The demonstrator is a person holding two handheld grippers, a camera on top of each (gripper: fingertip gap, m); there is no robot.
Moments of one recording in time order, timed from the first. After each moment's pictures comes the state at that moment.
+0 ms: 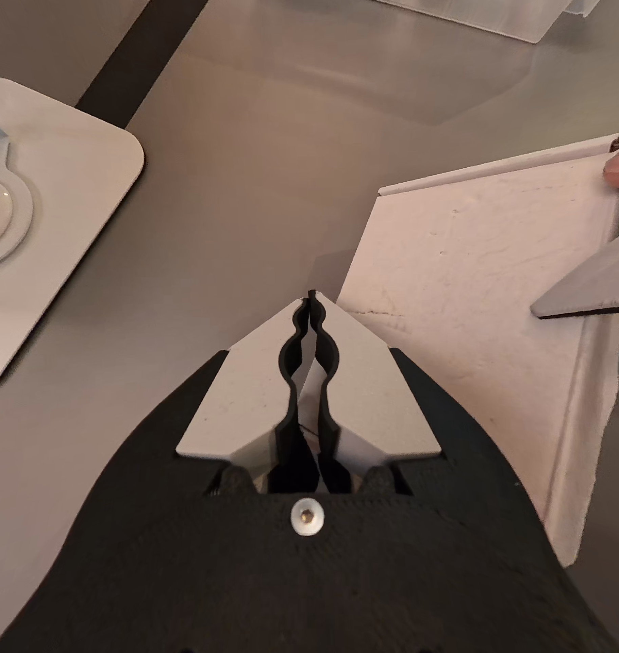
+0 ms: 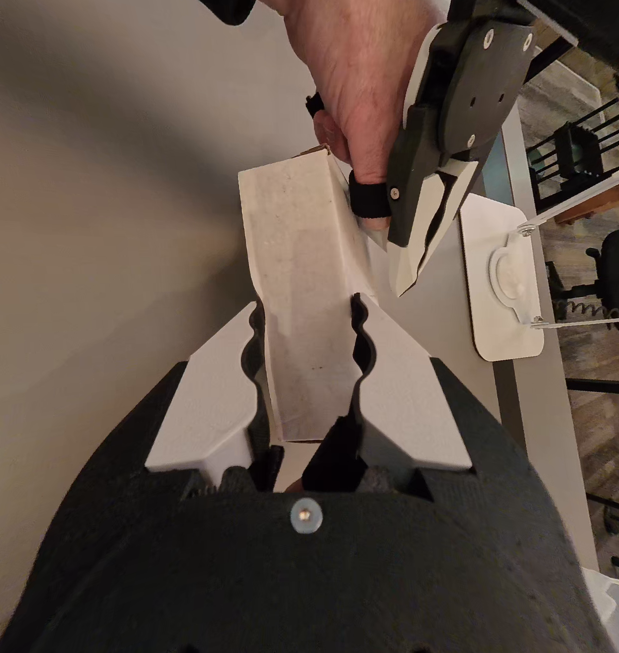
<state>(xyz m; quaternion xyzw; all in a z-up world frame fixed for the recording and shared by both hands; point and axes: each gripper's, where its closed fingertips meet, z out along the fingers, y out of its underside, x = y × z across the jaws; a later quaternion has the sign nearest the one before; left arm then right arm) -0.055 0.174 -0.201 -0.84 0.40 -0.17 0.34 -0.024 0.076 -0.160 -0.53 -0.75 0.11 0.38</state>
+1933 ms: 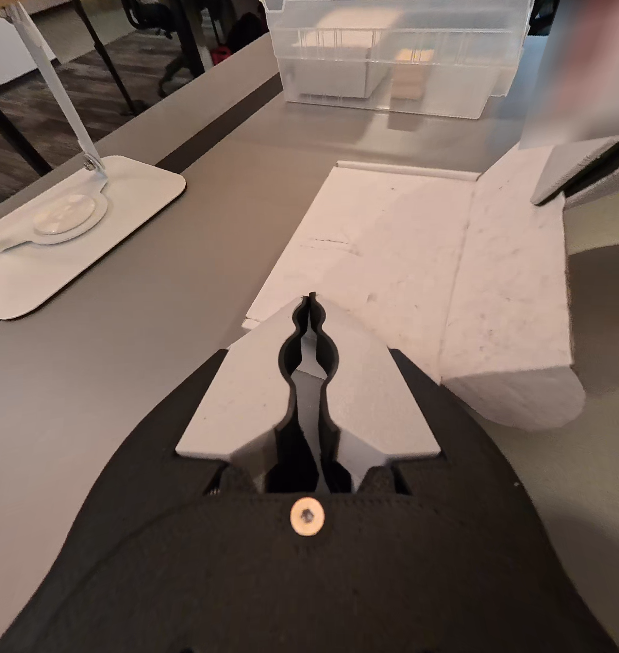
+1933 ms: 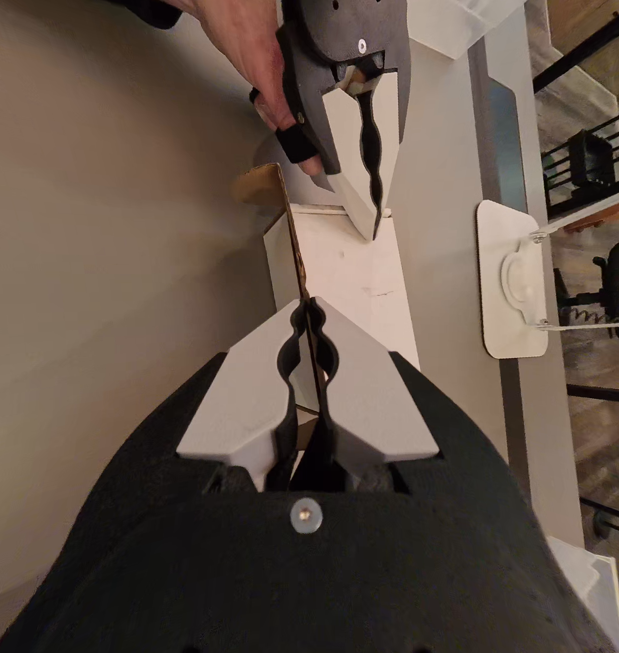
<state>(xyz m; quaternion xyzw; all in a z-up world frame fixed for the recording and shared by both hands) -0.076 0.105 -0.190 -0.77 0.34 -0.16 0.51 -0.006 0.041 -0.150 -0.52 -0.76 0.11 0.37</state>
